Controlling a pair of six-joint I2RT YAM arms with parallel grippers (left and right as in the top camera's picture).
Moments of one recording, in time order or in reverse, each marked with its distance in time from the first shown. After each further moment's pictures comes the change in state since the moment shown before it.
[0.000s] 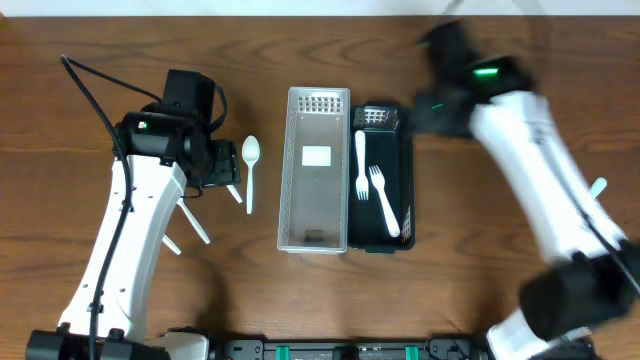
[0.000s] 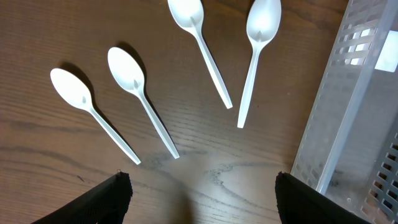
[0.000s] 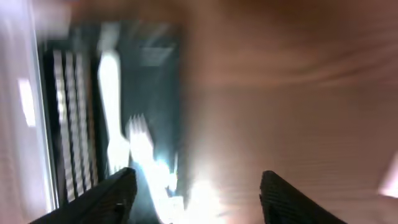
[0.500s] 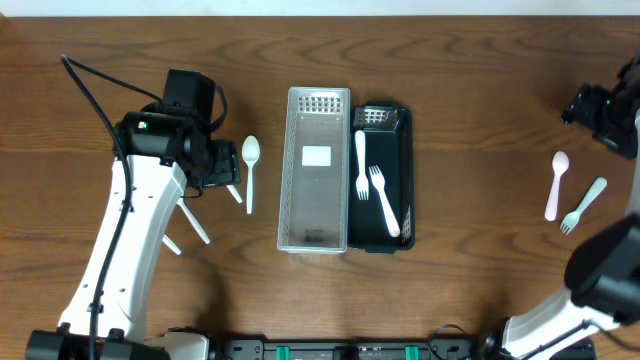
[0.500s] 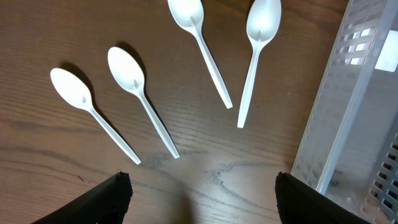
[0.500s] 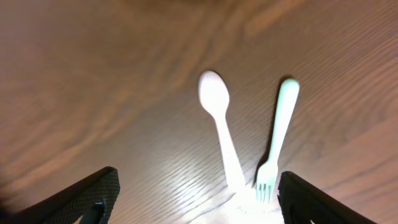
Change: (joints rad) left arm 0.000 0.000 0.000 0.000 0.000 0.000; right arm -0.662 0.158 0.027 0.031 -0.070 -0.145
